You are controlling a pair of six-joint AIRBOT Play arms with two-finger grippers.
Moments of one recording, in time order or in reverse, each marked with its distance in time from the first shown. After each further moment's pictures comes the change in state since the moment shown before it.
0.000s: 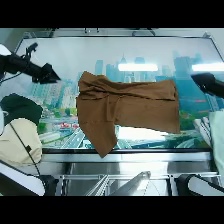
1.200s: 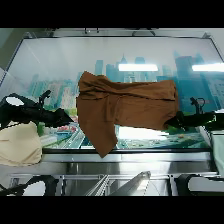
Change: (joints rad) left arm -0.012 0.489 -1.022 -0.137 0.282 0.183; right arm 0.052 -0.257 -0.186 -0.330 0.280 0.146
